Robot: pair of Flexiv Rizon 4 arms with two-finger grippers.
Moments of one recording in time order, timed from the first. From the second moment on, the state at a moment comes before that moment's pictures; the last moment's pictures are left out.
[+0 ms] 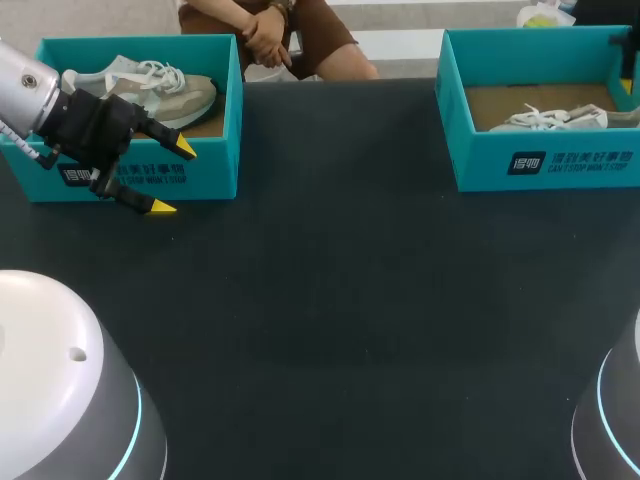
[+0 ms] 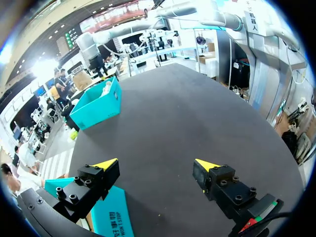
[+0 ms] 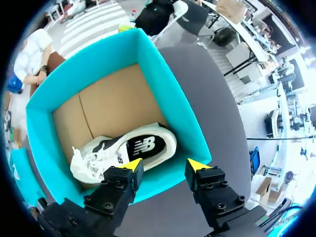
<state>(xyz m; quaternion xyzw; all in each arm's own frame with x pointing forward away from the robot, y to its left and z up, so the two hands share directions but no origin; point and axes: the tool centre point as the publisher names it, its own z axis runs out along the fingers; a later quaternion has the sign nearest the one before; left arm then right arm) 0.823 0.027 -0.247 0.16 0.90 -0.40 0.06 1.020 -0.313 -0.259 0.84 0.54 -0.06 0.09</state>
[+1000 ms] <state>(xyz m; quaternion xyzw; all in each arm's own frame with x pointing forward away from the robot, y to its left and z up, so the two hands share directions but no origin) 0.824 0.027 -0.247 0.16 0.90 -0.40 0.06 0.945 -0.241 -0.232 0.75 0.66 0.00 0.10</state>
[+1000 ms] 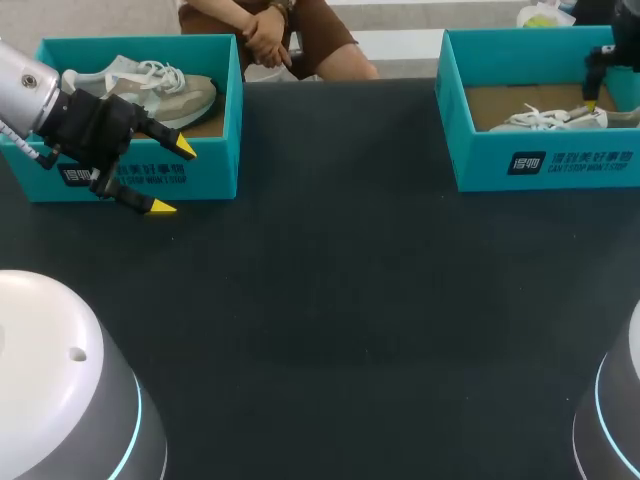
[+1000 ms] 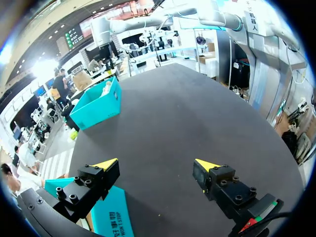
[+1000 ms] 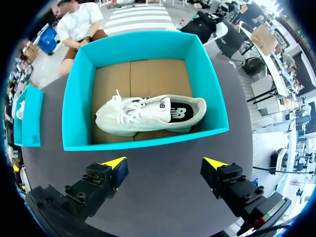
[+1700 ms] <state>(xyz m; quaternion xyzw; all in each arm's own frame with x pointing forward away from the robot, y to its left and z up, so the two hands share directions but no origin) 0.869 0.068 -0.238 0.40 0.86 -0.28 0.17 0.942 -0.242 -0.233 0.75 0.66 0.01 0.11</state>
